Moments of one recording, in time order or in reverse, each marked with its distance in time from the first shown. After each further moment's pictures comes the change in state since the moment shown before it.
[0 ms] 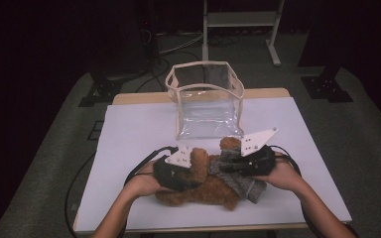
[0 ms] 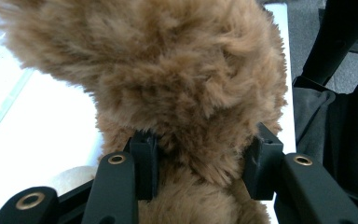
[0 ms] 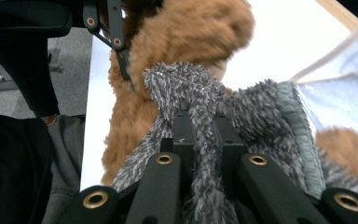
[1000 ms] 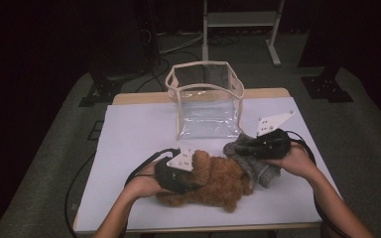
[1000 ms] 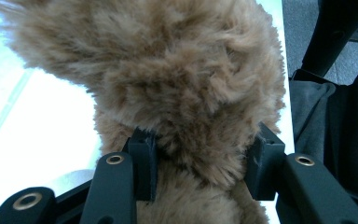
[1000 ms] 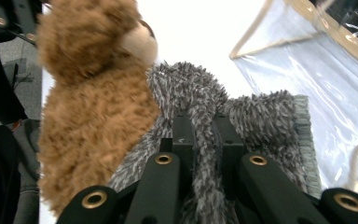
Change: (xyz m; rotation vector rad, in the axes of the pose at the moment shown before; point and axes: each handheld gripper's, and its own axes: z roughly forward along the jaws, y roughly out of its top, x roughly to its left) left arm -0.004 0.004 0.001 0.023 -0.002 0.053; right arm -0.038 -0.009 -0.029 0.027 -0.103 0.105
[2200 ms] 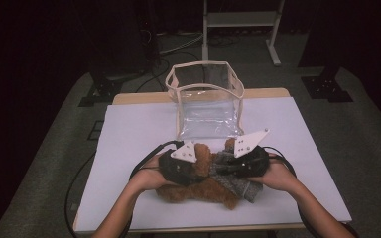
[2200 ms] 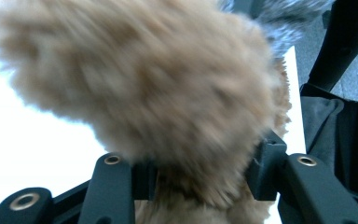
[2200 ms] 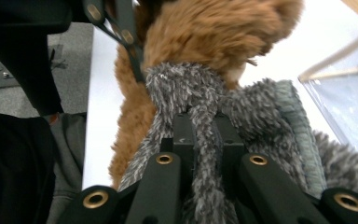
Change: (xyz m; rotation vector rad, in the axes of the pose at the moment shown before) left arm 0.012 0.014 0.000 -0.036 0.013 -0.021; right arm 0.047 0.012 0.042 0.006 0.118 -0.106
